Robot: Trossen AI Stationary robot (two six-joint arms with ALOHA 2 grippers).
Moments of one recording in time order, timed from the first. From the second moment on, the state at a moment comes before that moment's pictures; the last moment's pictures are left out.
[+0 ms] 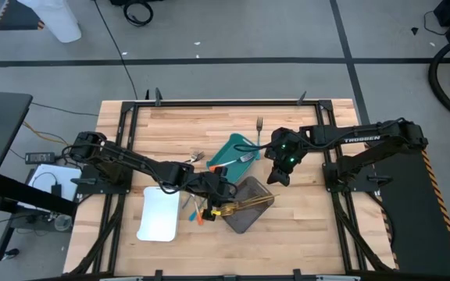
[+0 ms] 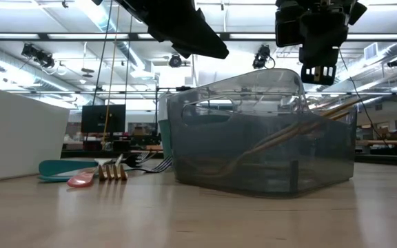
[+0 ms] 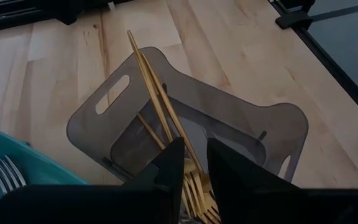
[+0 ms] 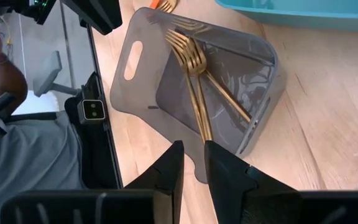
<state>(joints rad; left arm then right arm) -0.24 1.69 1.13 -0.06 -0.05 0.06 -0.08 1.22 0.88 -0.60 -0.52 0.55</state>
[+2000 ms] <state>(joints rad) -0.24 1.69 1.13 0.29 -0.05 -0.07 -0.10 1.21 0.88 -0.61 -0.48 0.53</state>
